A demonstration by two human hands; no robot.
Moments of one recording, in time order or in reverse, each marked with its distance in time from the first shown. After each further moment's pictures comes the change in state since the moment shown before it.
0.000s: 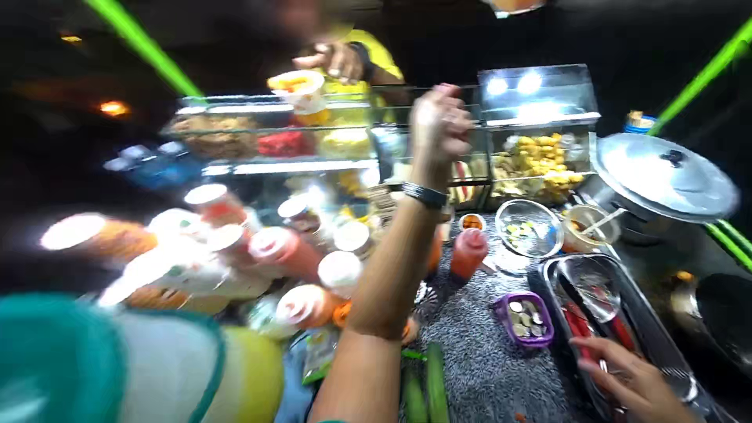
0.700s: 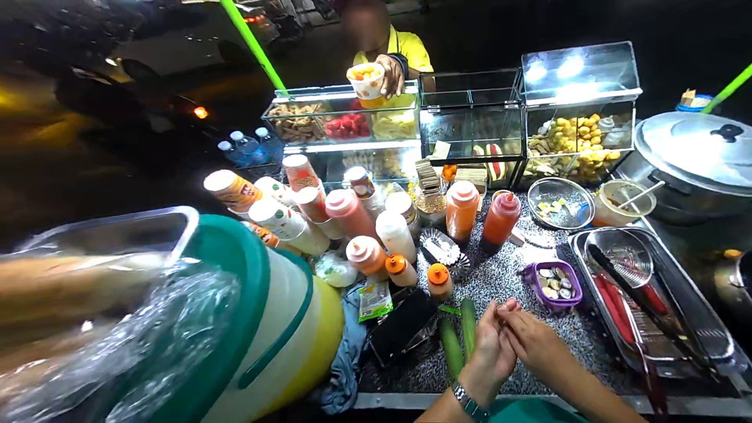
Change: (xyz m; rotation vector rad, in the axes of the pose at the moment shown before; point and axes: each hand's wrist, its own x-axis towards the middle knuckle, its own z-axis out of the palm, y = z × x) left_hand -0.331 -0.174 -0.163 -0.112 0.505 -0.547; right_hand -0.013 -0.089 0.146 -0.237 -0.073 -0.252
